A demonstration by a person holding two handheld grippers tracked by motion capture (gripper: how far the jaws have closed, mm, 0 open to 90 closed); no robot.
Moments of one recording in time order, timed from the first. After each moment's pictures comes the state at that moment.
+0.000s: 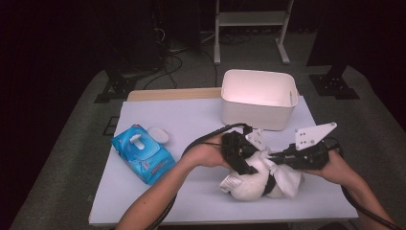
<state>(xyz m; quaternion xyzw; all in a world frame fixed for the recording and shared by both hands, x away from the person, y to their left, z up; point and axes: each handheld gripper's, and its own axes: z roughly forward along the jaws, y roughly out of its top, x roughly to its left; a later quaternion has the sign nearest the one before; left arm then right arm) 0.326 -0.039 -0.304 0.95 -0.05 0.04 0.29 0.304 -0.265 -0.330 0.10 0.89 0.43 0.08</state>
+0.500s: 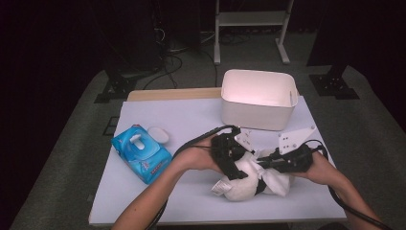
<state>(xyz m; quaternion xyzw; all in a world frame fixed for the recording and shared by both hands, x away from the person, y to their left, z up) 0.320 -0.009 -0.315 0.95 -0.01 0.02 0.30 0.303 -0.232 -0.343 0.08 0.90 0.41 0.06</state>
